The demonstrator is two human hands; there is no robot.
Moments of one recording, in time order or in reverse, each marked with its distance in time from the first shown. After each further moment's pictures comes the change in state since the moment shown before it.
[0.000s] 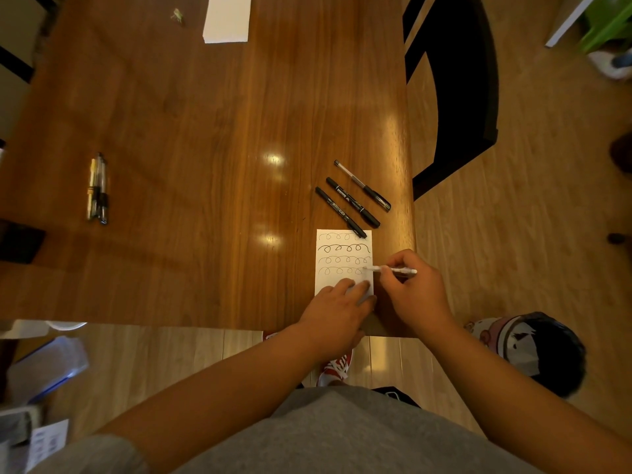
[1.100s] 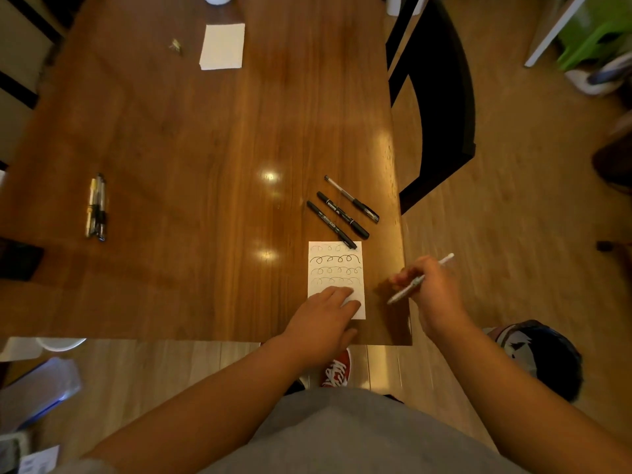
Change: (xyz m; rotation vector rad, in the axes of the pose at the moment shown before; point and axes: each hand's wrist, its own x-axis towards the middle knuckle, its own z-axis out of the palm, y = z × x) left_hand -0.011 0.000 -0.008 -0.152 0.048 -0.117; right_hand 0.008 -0.001 -0.033 0.704 0.101 0.494
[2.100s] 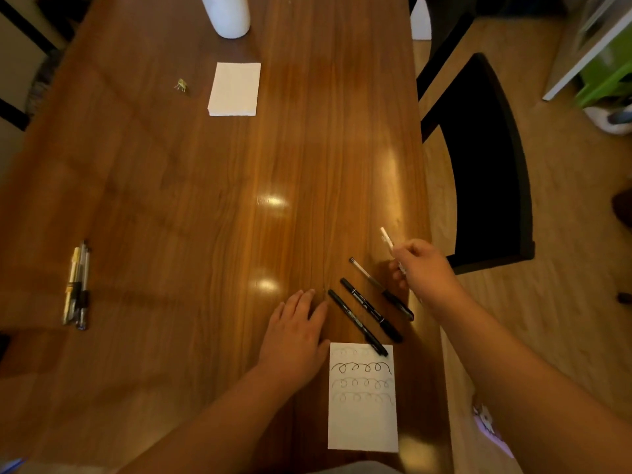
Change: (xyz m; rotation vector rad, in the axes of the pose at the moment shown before) left_hand 0.079 -0.127 -0.058 0.035 0.137 -0.322; right_hand 0.140 -0.117 0.120 -0.505 -0.108 -0.195
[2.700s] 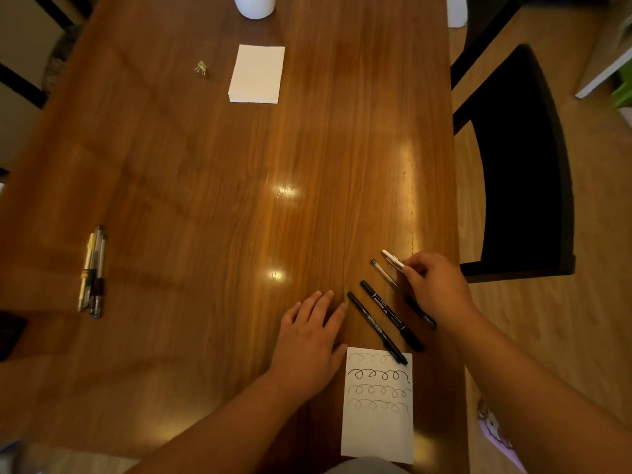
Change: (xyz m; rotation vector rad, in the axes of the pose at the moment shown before) left_hand -0.001 -0.007 0.004 -0.001 0.012 0.032; right_hand 0.034 0.042 0.021 -0.628 0.101 -0.241
